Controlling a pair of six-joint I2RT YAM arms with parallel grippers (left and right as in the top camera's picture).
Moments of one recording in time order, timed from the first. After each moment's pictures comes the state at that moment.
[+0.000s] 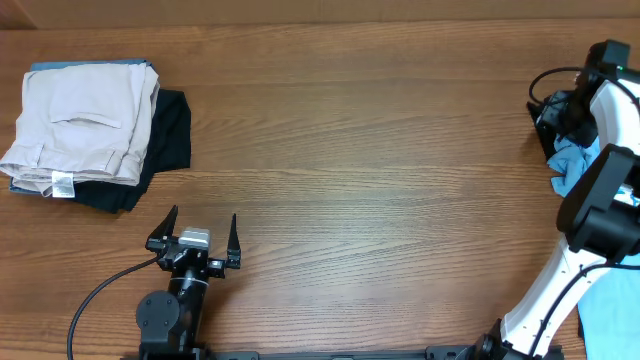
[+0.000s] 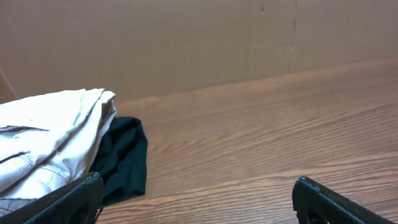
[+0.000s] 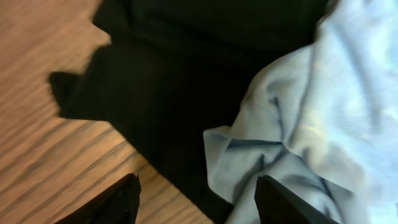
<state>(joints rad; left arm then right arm) -0.01 0.02 0.01 -0.07 0.10 0.12 -0.40 2.29 1.89 -0.94 0.12 0.19</state>
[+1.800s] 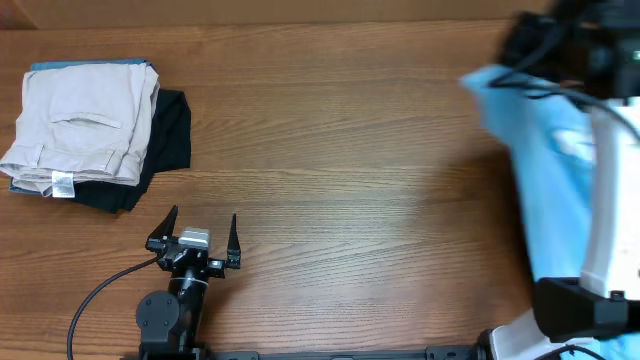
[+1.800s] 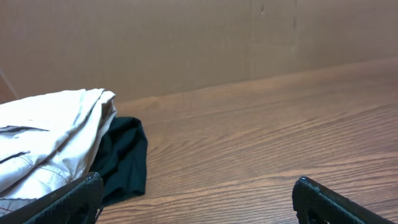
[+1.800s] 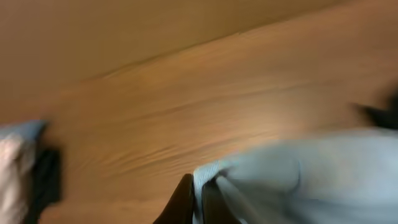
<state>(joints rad) -0.01 0.02 0.01 -0.07 0.10 0.12 0.07 1.75 2.16 -1.21 -0.20 0.30</state>
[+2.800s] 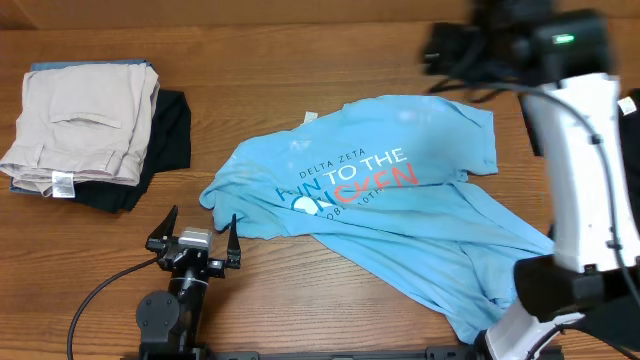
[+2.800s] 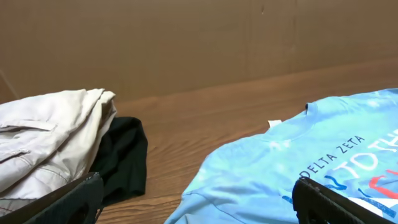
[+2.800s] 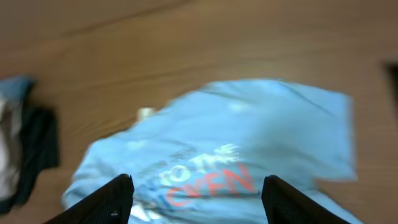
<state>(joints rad) -0.01 0.02 0.01 -0.07 0.10 0.12 0.12 1.86 2.27 -1.42 -0.11 0.34</state>
